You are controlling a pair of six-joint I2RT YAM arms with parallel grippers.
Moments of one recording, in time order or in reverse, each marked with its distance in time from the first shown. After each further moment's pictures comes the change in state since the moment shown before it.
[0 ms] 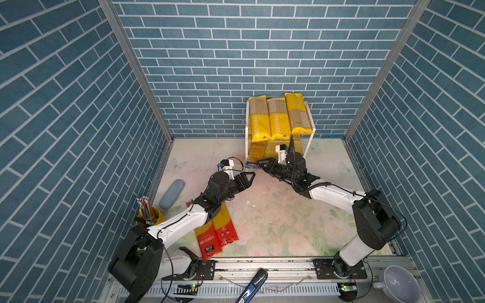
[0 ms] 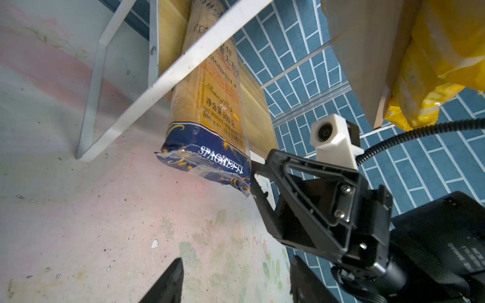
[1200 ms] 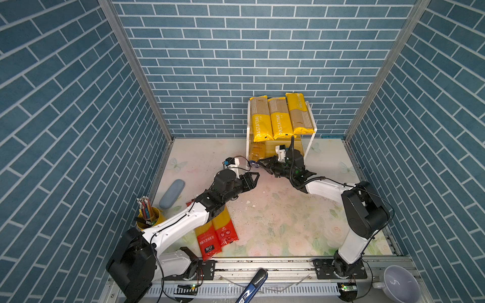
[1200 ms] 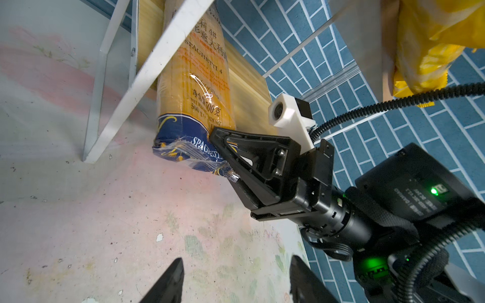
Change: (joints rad) left arm -0.090 -0.011 0.115 -0.197 -0.109 0.082; right arm -0.084 0.125 0.106 -0.027 -0.169 0.116
